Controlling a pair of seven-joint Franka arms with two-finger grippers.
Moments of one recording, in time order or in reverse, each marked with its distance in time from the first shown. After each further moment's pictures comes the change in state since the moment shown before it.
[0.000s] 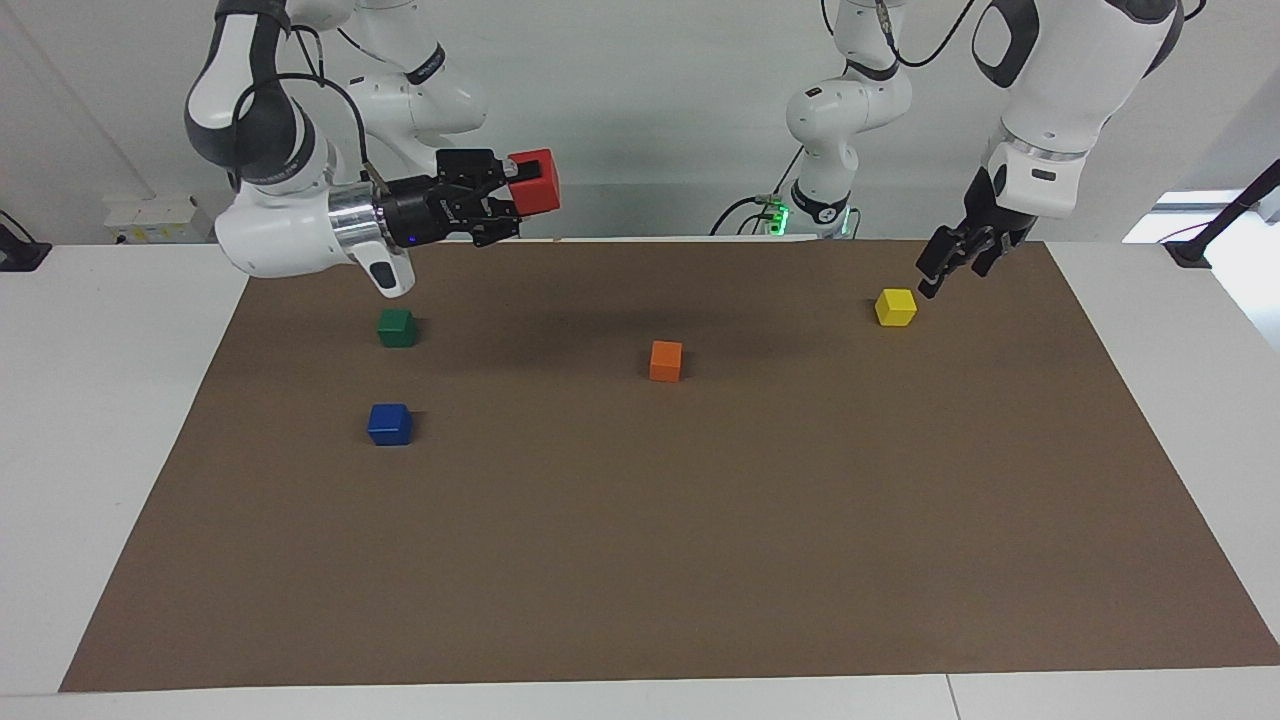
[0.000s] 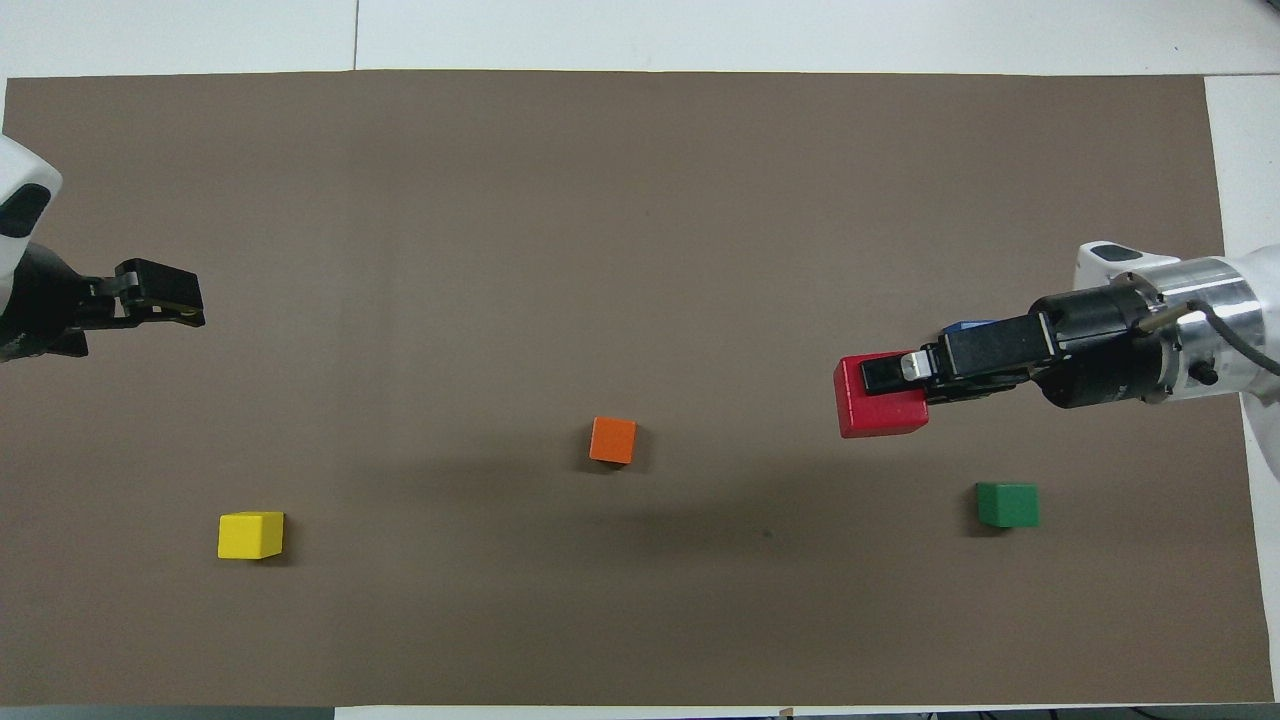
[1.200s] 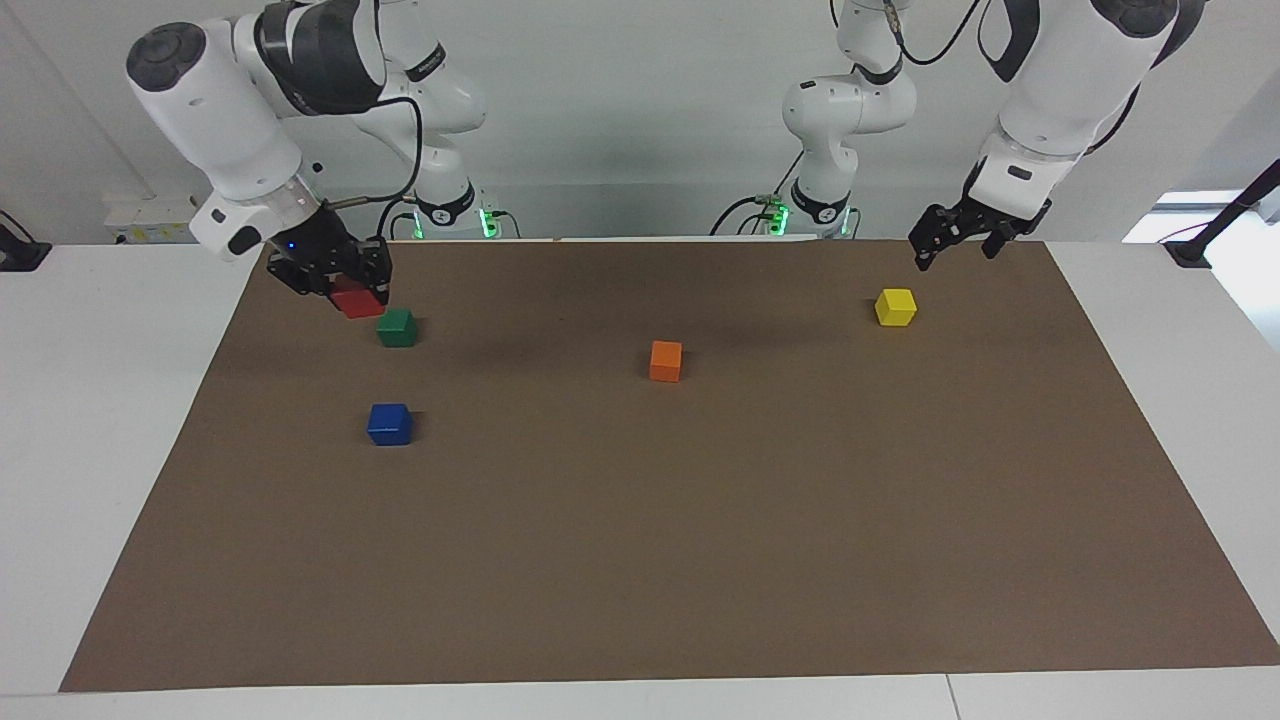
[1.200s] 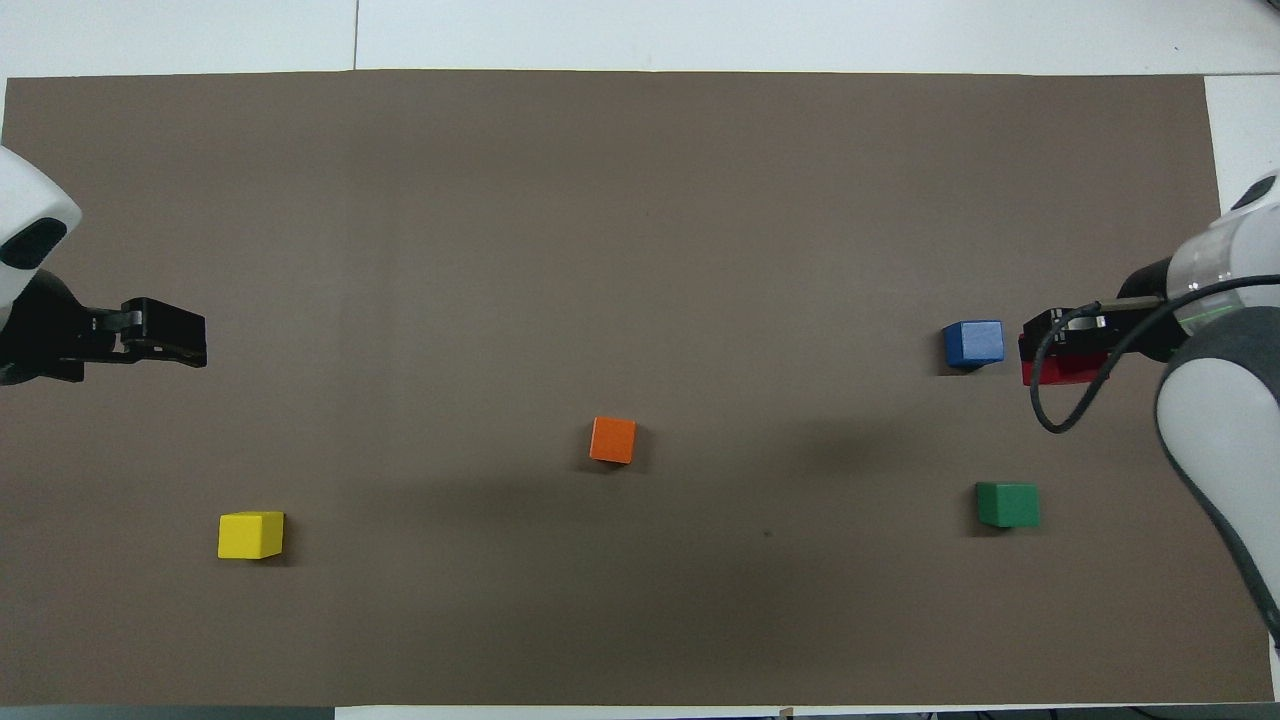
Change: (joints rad) left arm -0.194 -0.032 0.155 0.018 -0.002 -0.093 0.156; right arm 0.048 0.109 0.017 0.117 -1.128 0.301 0.245
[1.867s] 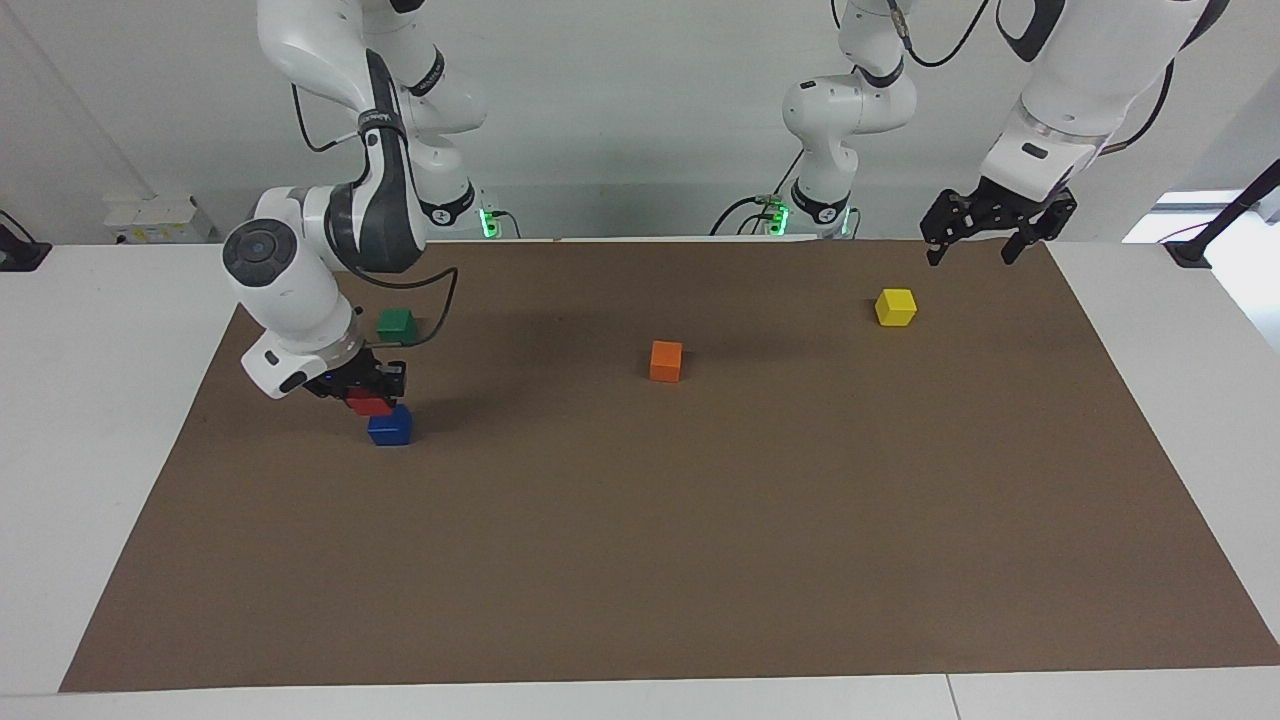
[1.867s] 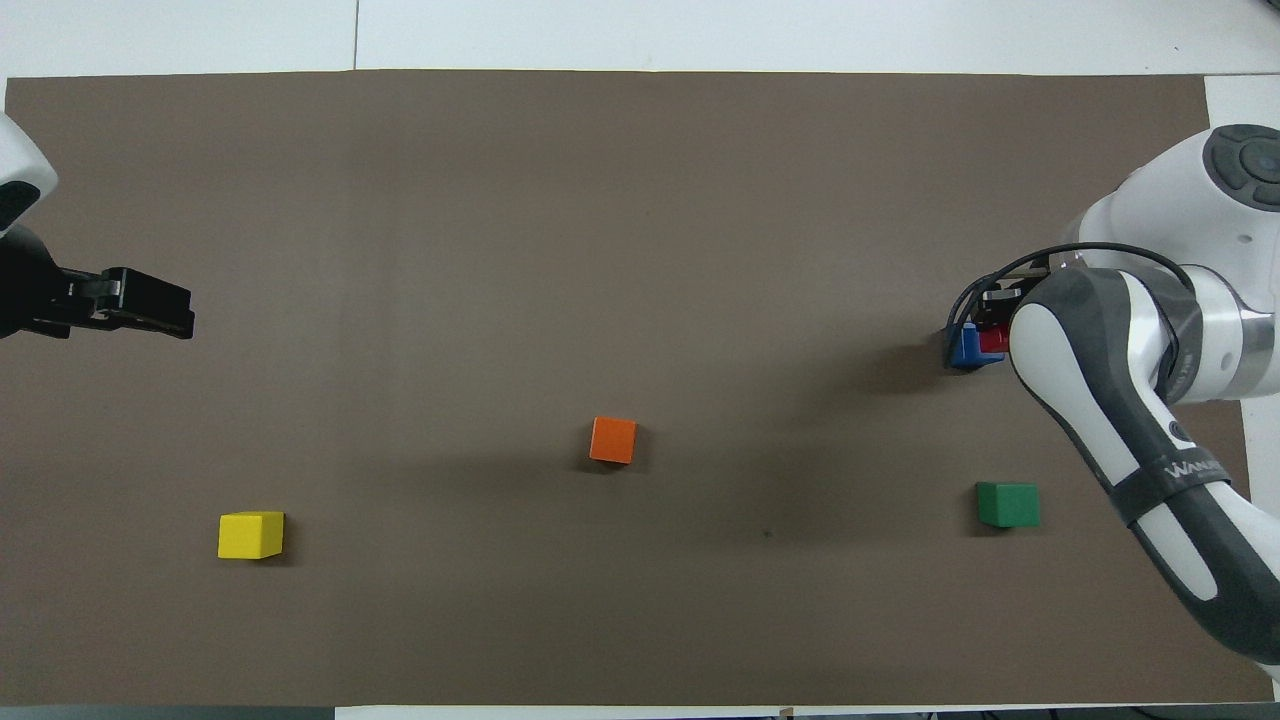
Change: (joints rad) left arm 0.000 0.081 -0.001 0.115 -0.004 -0.037 0.056; right arm -0.005 0.208 -0.005 -0.012 -0.093 0.193 0.044
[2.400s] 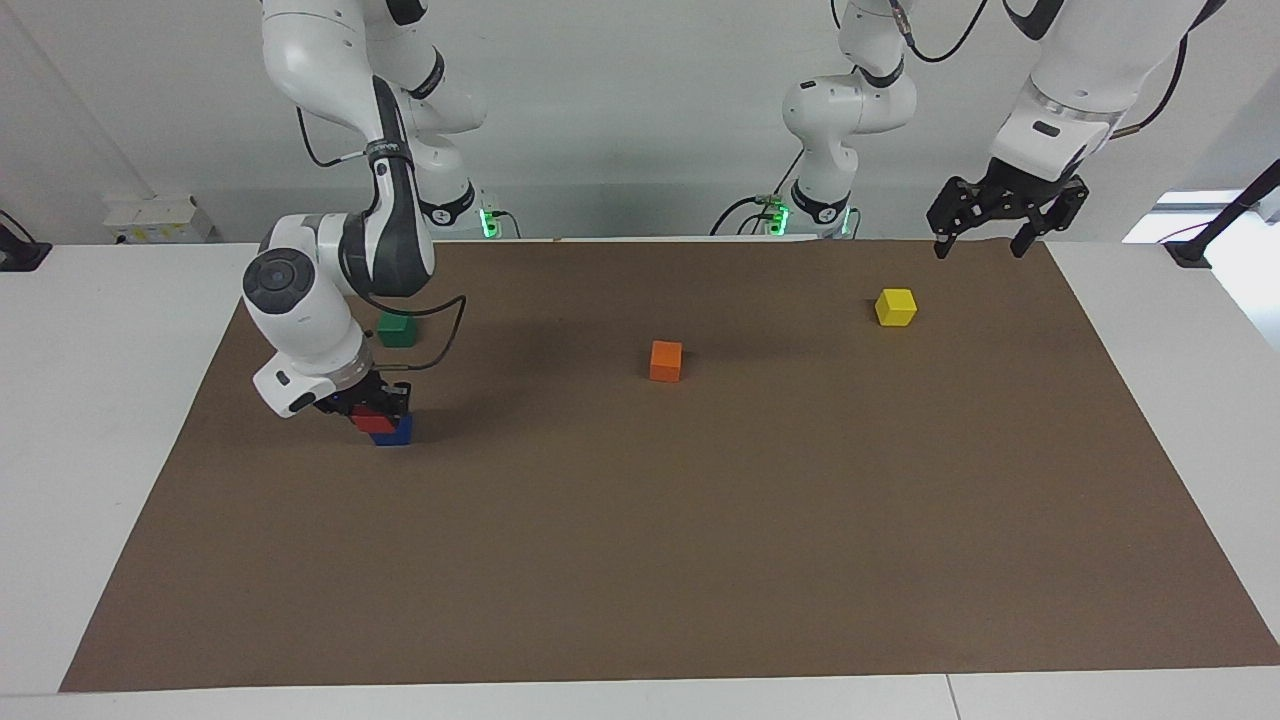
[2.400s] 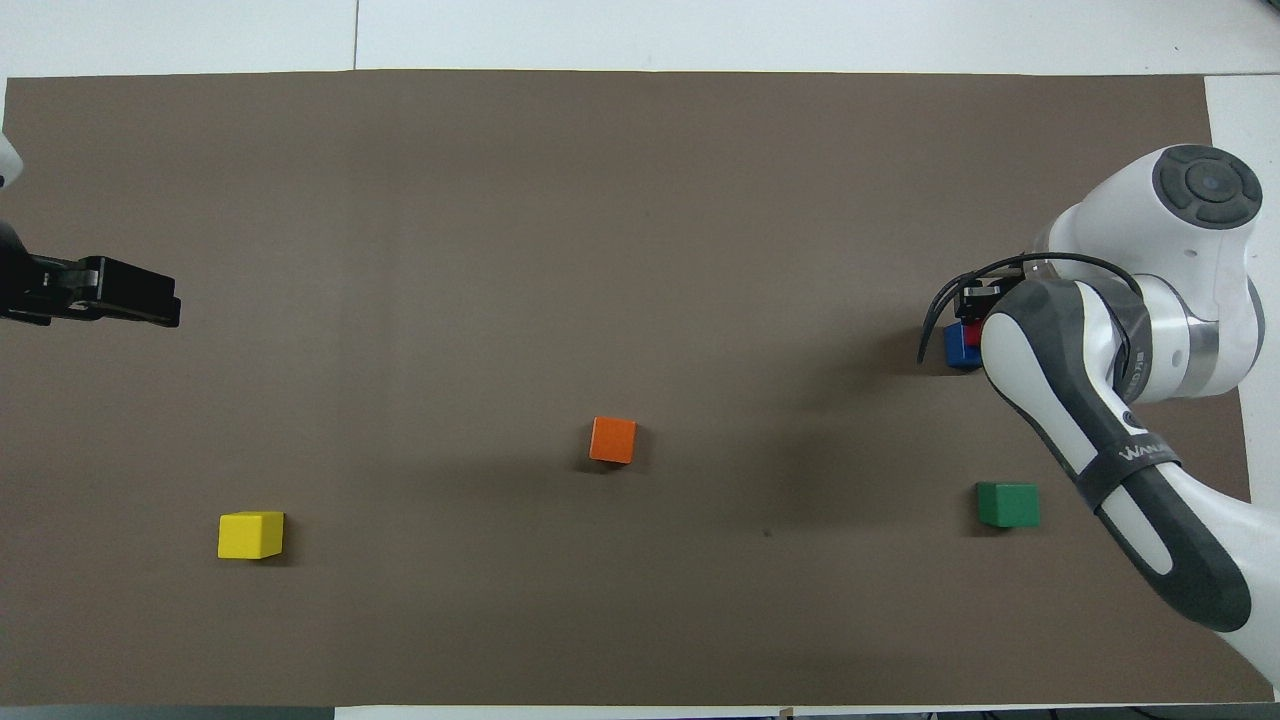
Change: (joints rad) left arm -0.002 -0.010 -0.004 0.024 0.000 -0.002 0.003; right arm 0.001 0.039 0.002 -0.038 -0.015 0.115 0.057
